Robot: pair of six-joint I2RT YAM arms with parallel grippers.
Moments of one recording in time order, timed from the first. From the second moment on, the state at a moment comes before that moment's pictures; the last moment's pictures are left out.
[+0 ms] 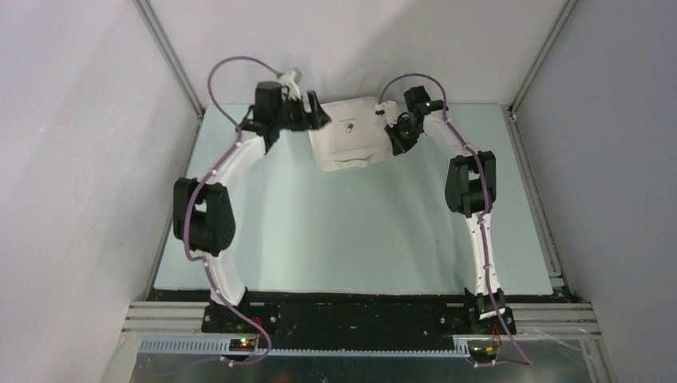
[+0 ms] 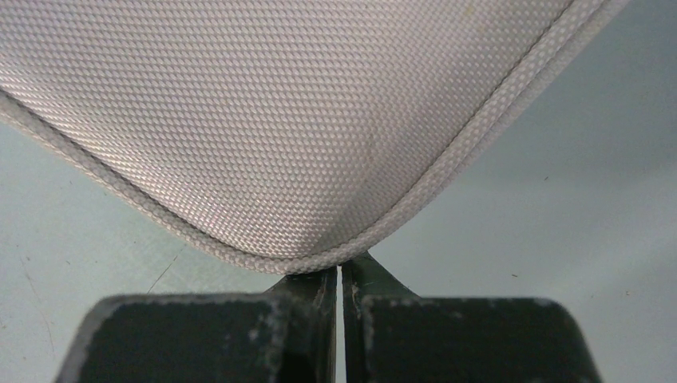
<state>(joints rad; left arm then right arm) -0.27 1.81 1.48 -0.15 0.38 -0.31 0.25 2.44 2.25 -0.91 -0.38 -0.55</state>
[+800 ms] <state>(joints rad) -0.16 2.26 1.79 -0.04 0.27 -0.54 0.26 2.41 2.17 -0.86 -0.36 -0.56</state>
